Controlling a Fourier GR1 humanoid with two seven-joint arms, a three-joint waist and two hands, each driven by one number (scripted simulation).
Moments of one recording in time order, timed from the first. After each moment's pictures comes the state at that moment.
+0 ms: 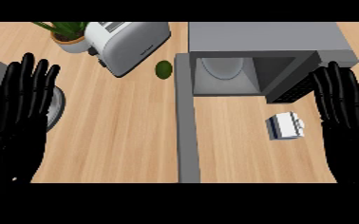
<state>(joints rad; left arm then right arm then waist) -0.02 0.09 -0.01 -2.10 0.01 -0.03 -0.03 0.03 -0.09 0.03 -2.10 0.01 0.02 -0.04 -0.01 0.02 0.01</state>
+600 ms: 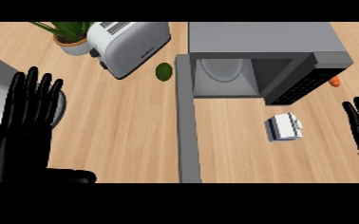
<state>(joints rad) 0.07 0.03 0.04 -2.06 0.19 -0.01 0.04 0.25 -0.14 -0.13 -2.14 -0.13 0.11 -0.04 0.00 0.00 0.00</state>
